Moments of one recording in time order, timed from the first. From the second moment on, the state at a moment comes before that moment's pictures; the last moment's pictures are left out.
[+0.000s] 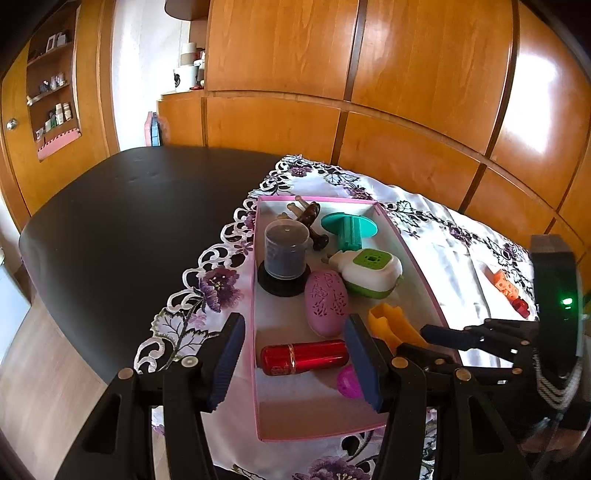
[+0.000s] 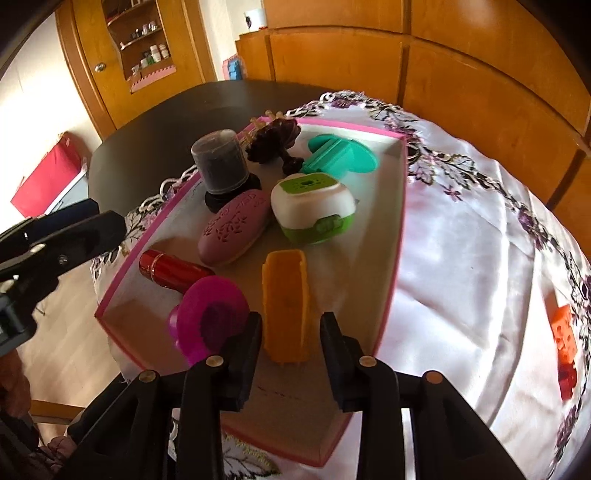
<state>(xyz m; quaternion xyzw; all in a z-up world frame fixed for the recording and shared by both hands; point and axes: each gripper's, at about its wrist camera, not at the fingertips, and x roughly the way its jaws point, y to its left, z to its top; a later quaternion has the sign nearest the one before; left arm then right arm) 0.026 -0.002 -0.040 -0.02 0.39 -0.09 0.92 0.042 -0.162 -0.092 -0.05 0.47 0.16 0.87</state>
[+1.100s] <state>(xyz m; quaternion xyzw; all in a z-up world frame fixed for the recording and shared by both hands) 0.014 -0.086 -0.013 0.05 0.36 -0.17 0.92 -0.004 -0.340 -0.014 0.02 0.36 -0.08 0.93</state>
